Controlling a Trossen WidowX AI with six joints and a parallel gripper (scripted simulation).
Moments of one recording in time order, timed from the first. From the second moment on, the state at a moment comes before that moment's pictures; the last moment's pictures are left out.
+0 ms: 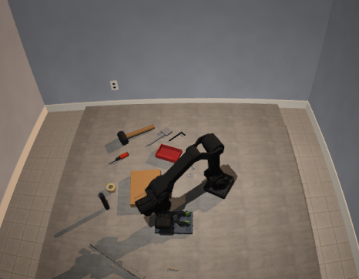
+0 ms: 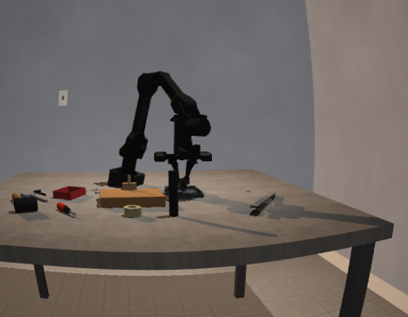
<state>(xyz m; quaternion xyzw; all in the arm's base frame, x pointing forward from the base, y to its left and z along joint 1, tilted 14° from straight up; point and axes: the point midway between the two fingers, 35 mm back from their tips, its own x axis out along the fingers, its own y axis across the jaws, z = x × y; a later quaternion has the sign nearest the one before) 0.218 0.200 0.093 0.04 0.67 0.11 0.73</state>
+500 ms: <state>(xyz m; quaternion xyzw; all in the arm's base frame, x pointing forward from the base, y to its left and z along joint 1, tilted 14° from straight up) 0.218 0.198 0.104 0.04 0.67 0.11 0.73</state>
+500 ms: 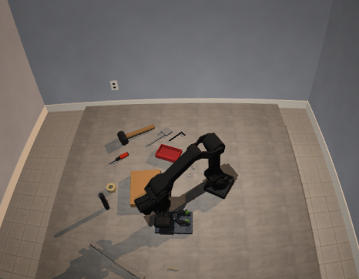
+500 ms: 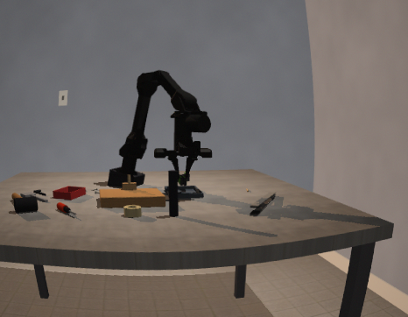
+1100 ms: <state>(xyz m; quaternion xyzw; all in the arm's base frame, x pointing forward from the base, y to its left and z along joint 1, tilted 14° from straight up) 0.217 0.195 0.118 0.04 0.67 0.11 0.73</state>
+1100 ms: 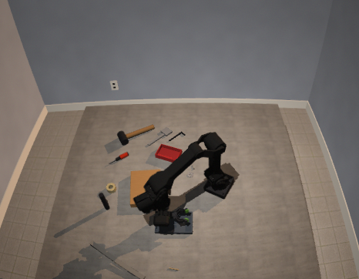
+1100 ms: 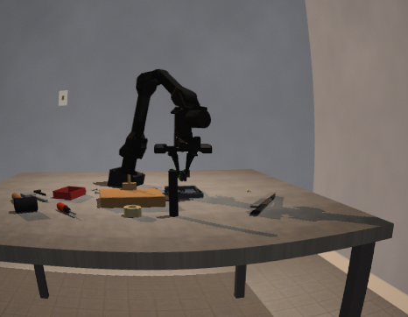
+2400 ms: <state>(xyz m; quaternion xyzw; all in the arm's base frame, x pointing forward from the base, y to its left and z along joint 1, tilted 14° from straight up) 0.213 0.187 0.148 0.04 0.67 0.11 0.73</state>
